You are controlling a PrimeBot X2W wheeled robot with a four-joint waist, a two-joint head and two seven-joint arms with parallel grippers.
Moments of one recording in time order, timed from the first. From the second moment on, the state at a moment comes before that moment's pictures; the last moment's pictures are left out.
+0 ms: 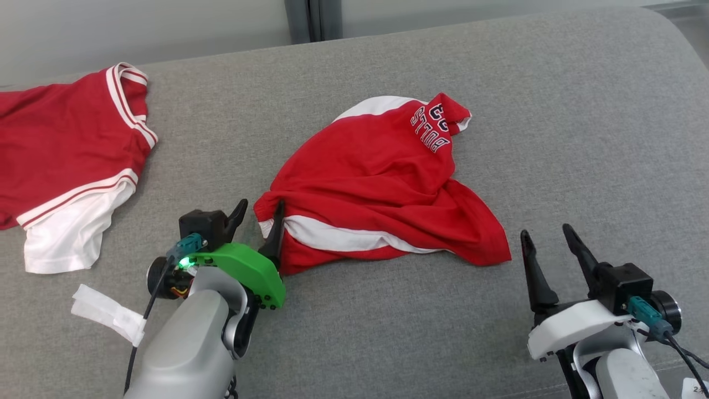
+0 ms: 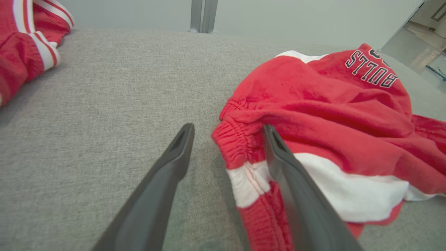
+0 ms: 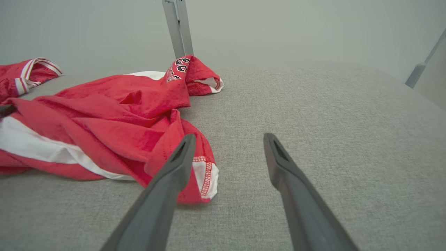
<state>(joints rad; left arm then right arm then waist) -0.58 0.11 -0.56 0.84 -0.65 -0.04 -0.26 -0.08 -0.06 0.00 0.20 0.09 0.13 -0.20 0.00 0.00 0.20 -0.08</state>
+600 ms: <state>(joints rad) -0.31 0.10 -0.39 0.48 -0.48 0.02 -0.26 -0.14 -0.21 0.18 0.32 0.23 0.13 -0.06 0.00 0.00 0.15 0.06</state>
